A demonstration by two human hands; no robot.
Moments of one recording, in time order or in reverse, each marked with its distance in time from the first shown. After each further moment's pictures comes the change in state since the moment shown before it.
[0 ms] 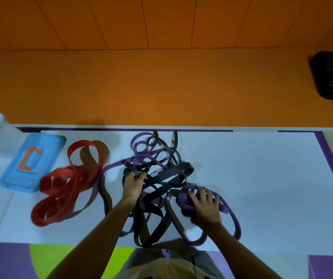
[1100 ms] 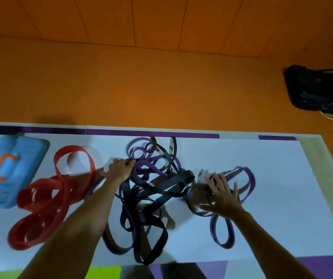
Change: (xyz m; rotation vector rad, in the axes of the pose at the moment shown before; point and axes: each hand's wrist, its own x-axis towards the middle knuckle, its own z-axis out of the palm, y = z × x) left_hand 0.148 0.019 -0.046 0.905 -0.073 0.067; right_hand 0.019 0.048 -0.079 0.007 0.056 0.118
